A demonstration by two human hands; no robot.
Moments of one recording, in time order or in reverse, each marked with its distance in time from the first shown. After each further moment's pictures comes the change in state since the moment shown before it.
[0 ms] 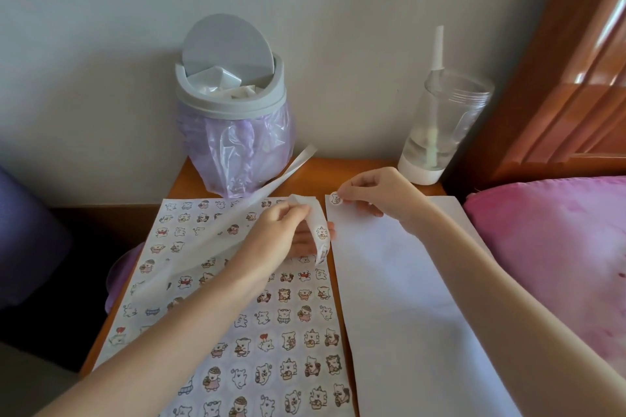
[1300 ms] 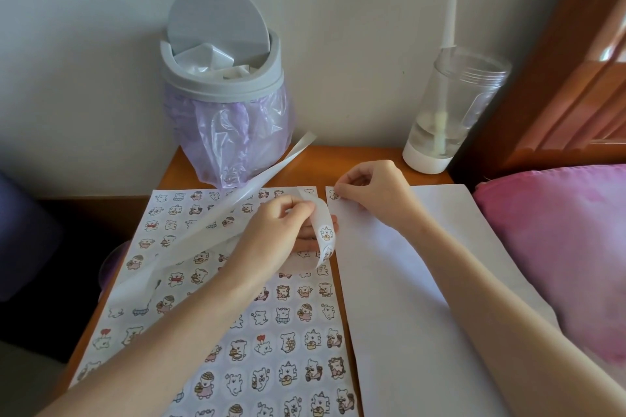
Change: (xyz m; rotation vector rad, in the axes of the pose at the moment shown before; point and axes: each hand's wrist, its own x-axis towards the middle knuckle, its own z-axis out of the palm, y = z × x) left_hand 0.004 -0.009 0.001 0.113 0.028 0.024; right_hand 0.009 0.016 0.021 -0.157 0.139 -0.133
